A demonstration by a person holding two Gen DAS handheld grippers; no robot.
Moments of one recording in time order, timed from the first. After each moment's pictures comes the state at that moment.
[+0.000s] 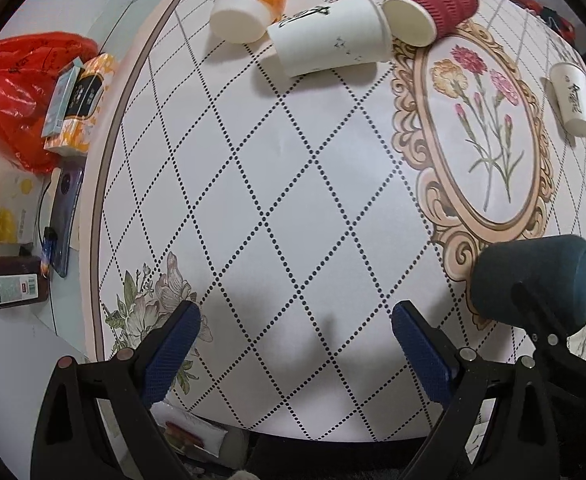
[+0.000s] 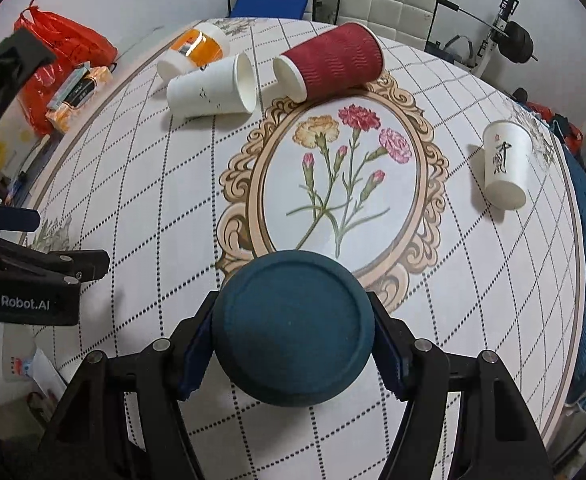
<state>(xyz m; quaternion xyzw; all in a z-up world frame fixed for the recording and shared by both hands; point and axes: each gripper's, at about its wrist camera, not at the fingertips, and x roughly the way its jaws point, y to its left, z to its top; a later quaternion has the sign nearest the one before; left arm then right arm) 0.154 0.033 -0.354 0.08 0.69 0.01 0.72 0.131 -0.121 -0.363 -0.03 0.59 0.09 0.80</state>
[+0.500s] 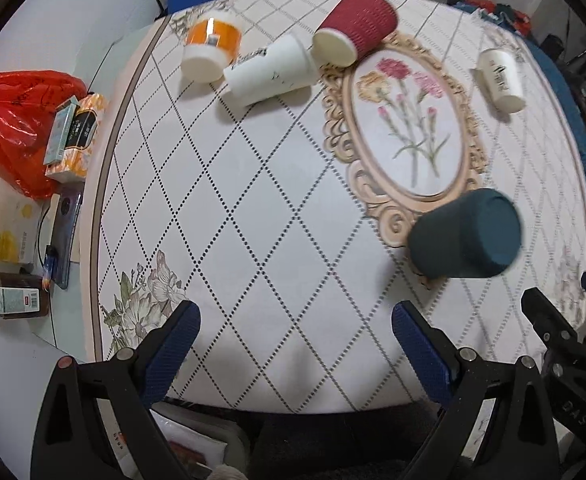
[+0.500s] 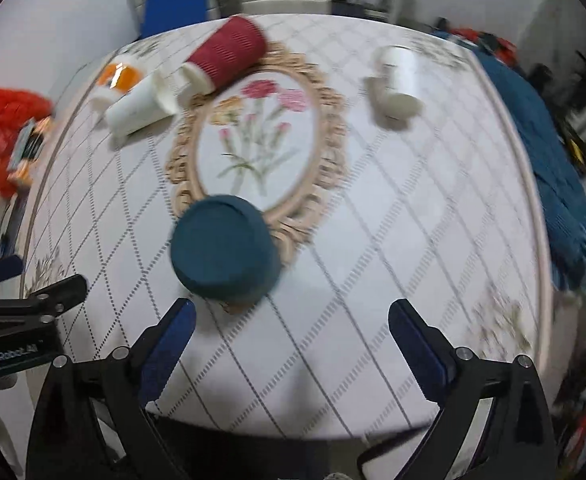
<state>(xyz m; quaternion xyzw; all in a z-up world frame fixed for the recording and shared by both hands) 0.108 0.010 -0.303 0.09 0.65 -0.05 0.76 0.067 -0.167 -0.318 0.06 0.62 -0.06 0.78</state>
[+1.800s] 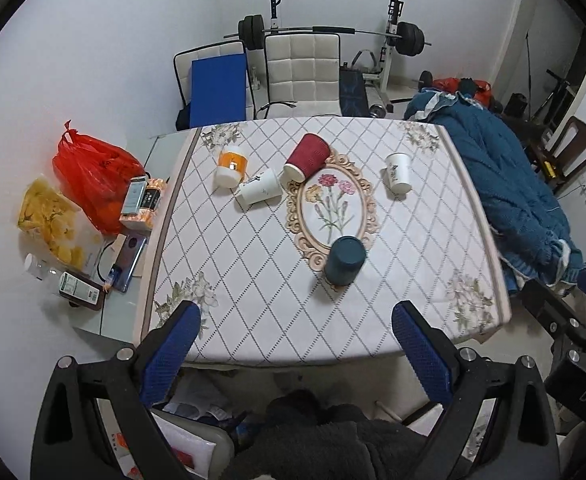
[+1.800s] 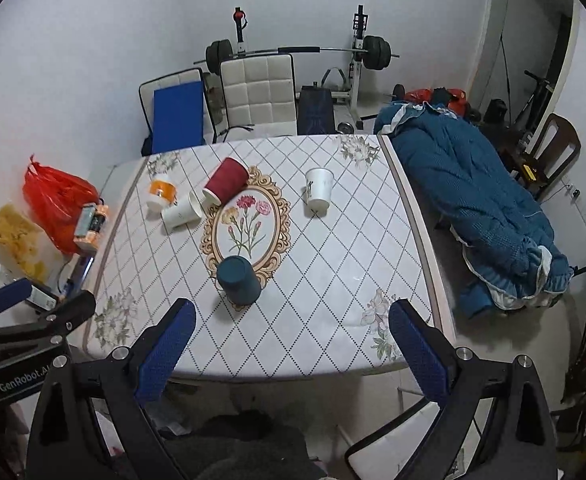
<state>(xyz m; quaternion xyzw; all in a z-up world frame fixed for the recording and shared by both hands) -0.036 -0.013 -0.070 0.06 0.51 -0.07 0.85 -0.089 -0.209 -0.038 0.08 0.49 -0.08 0.86</state>
